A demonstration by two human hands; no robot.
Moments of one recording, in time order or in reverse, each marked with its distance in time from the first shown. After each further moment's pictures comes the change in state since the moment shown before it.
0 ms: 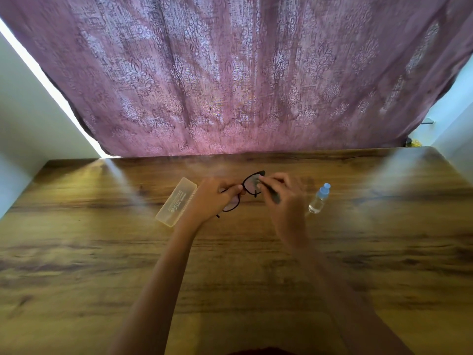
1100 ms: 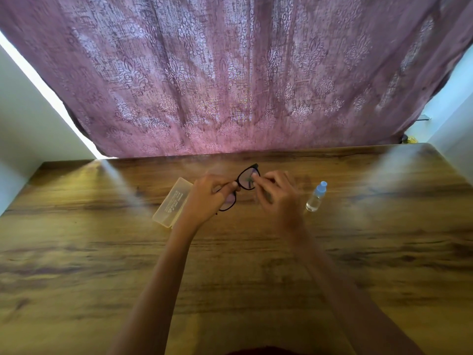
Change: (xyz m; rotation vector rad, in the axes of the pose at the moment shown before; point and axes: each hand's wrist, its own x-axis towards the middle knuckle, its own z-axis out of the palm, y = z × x) left_hand 0.001 -0.011 0.005 -0.086 0.141 0.153; right_hand 0.004 0.009 0.000 -0.108 -0.013 -0.226
